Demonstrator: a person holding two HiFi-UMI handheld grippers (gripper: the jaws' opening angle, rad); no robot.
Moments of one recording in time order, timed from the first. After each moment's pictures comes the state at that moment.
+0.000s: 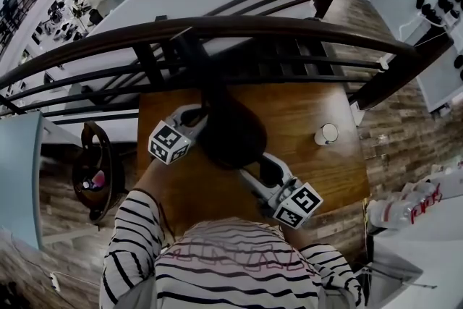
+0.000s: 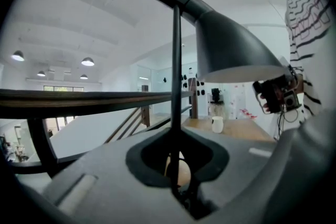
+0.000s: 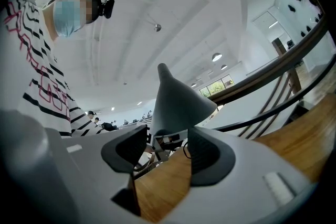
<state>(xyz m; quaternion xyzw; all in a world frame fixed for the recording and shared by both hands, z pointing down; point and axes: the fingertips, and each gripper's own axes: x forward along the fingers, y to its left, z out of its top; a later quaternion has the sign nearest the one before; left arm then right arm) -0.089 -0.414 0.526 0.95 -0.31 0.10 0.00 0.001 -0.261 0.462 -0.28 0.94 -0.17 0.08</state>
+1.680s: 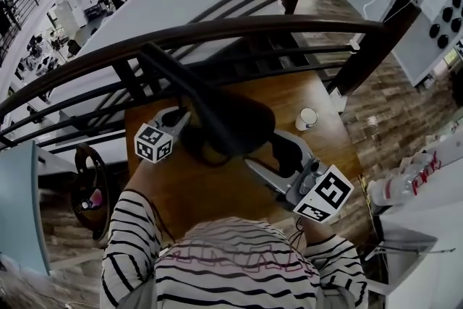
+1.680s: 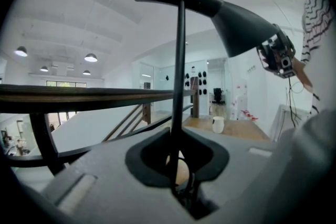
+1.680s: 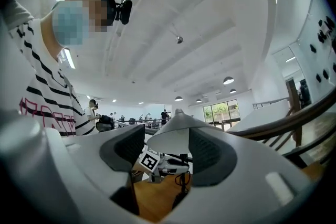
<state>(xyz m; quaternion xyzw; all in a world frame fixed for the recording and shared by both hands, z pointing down) -0.081 -0.394 0.528 0.94 -0.32 0.11 0.02 0.053 -0.195 0.327 -0.29 0.95 -0.02 0.07</state>
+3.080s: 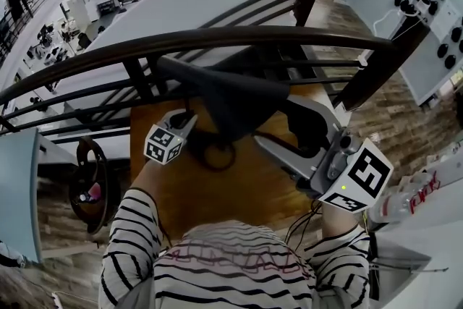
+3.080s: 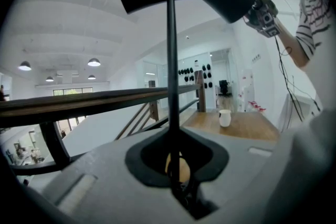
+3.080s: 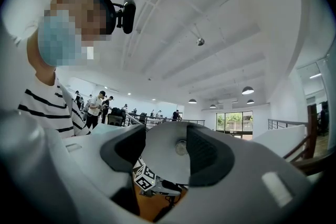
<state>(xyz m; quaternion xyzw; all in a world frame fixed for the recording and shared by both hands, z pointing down) -0.082 -0.390 0.533 0.92 -0.35 0.14 0.00 0.038 -0.202 0.219 -0.23 0.97 0.06 0.03</state>
